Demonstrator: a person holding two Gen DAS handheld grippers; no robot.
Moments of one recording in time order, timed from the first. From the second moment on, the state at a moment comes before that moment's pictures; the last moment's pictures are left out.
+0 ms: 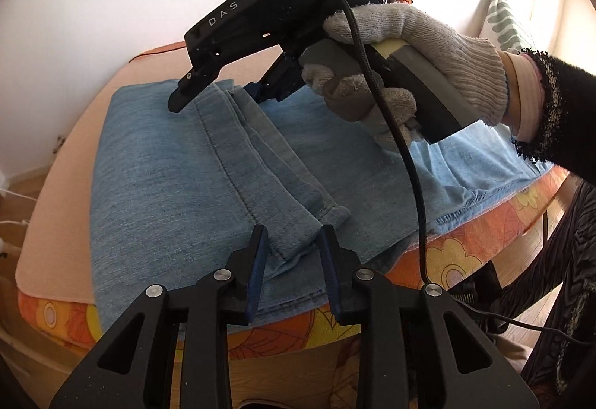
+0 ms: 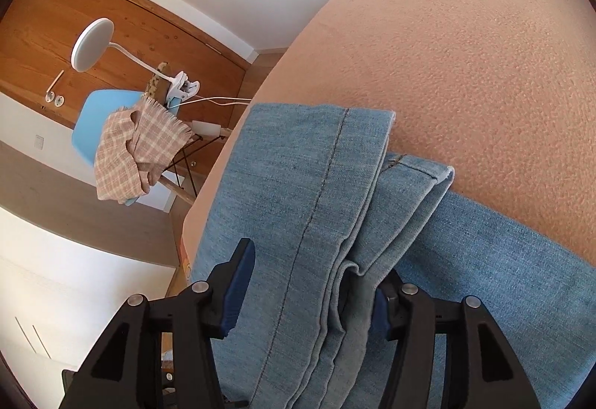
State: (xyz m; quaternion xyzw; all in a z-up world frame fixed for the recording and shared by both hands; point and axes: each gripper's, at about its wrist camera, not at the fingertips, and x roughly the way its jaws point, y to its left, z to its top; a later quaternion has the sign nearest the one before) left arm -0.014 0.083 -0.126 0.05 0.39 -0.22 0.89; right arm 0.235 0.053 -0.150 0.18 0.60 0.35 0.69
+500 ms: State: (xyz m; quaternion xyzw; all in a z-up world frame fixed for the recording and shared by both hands) left arm -0.014 0.045 -0.125 0.08 0.38 -0.24 0.89; right arm 0.240 0.055 -0.154 0.17 0.61 0.35 0.69
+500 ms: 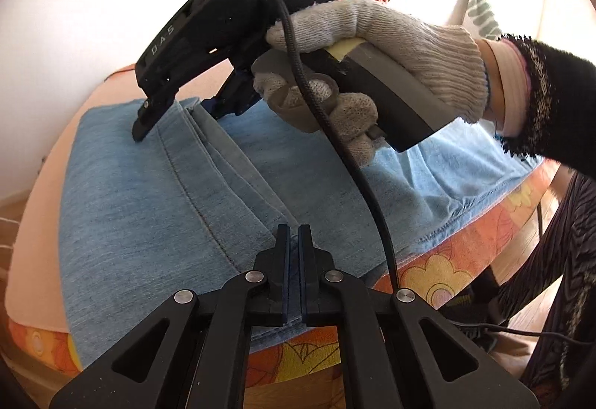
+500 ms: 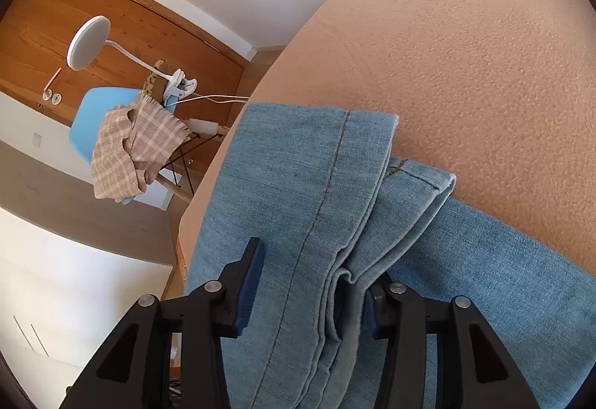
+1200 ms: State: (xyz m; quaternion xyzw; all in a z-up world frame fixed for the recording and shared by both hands) left arm -0.002 0.075 -0.128 0.04 0.38 -0.22 0.90; right arm 0.250 0.057 -0.159 0.20 0.62 0.35 0.68
